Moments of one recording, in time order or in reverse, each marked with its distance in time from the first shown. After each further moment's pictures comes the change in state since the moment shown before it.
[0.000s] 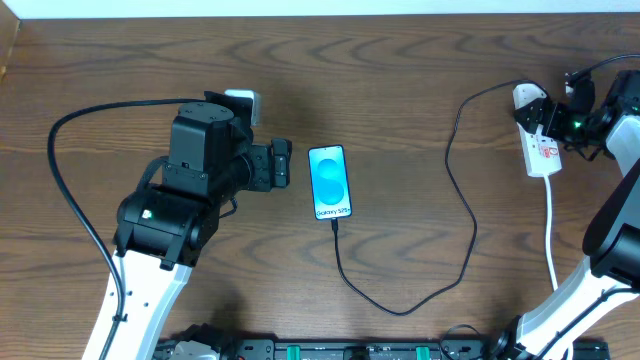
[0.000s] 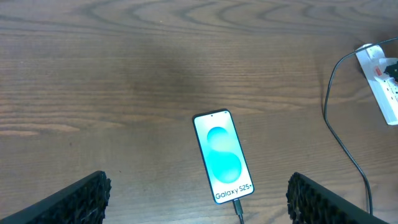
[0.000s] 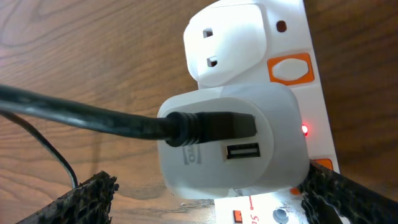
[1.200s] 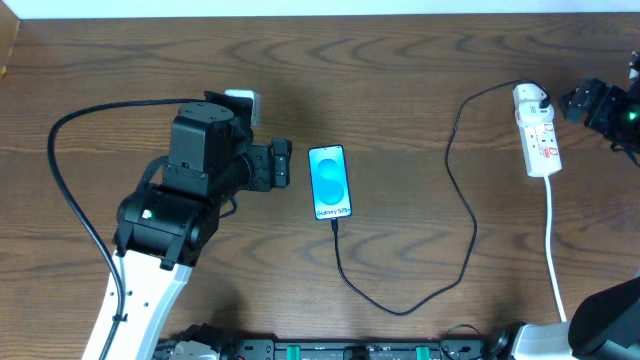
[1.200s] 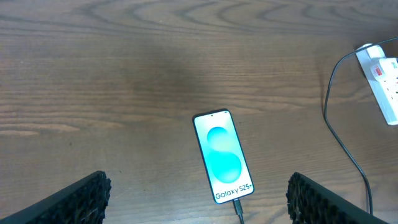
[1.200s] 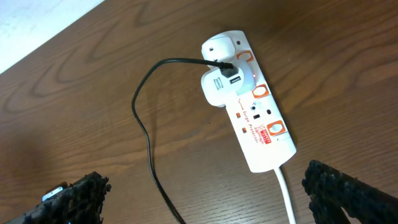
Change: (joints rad) left arm 0.000 0.000 0.000 0.000 0.000 0.000; right arm -0.025 -0.467 0.090 -0.406 0.178 0.161
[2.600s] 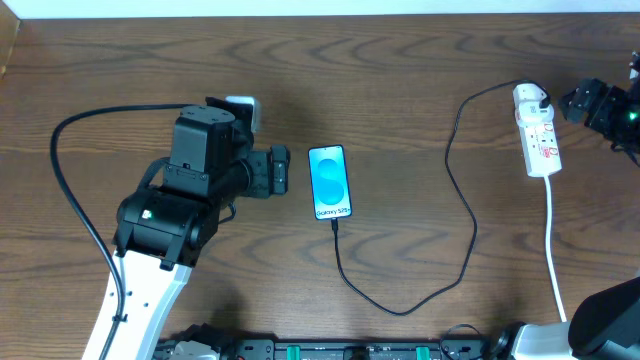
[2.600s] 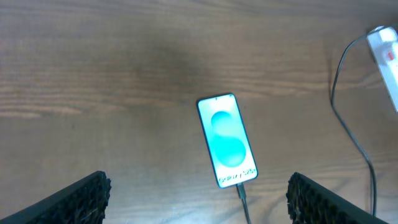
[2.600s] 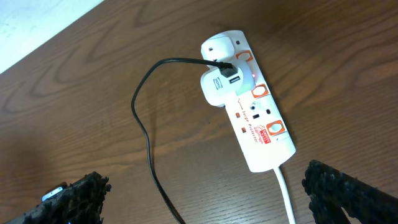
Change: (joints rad) left arm 0.000 0.000 0.000 -0.058 0.000 0.000; right arm 0.000 0.000 0.000 -0.001 0.000 0.000
